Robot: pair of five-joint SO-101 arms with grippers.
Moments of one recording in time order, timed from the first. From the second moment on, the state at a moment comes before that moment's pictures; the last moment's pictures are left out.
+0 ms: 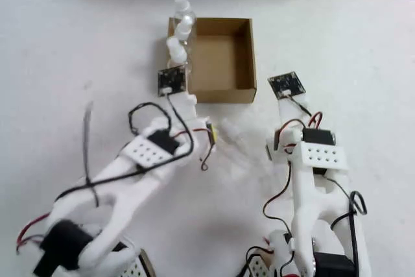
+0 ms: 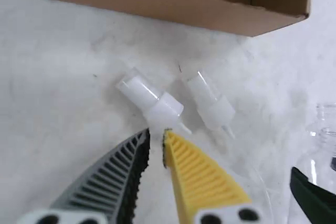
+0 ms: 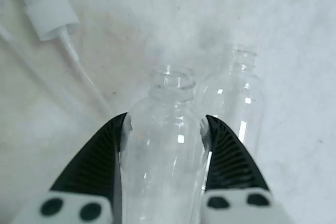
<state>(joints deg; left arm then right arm) 27.8 -14.6 47.5 33.7 44.2 2.5 -27.1 51.9 54.0 22.8</state>
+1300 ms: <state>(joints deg) 25.7 11.1 29.8 39.1 52.7 2.5 -27.1 53.1 51.0 22.8</state>
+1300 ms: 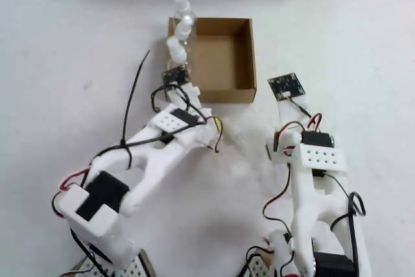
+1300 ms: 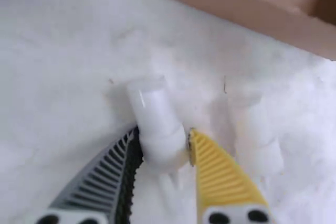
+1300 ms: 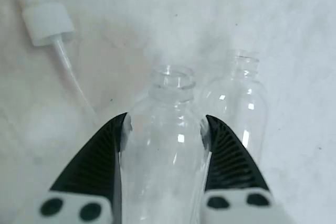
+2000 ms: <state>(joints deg) 26.7 2.7 32.4 50.9 8.7 5.2 -40.1 44.0 50.8 22.7</state>
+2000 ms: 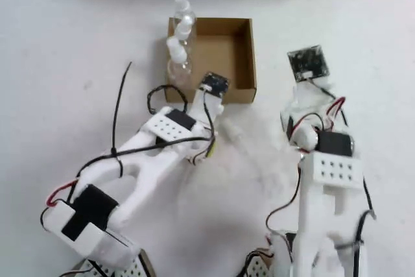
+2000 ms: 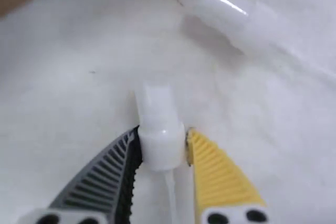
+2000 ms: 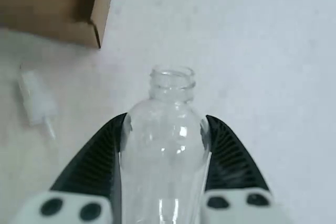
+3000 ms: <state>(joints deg) 24.1 -32.2 49.8 46.8 7.9 -16.4 -84.1 82.5 0.0 -0.7</state>
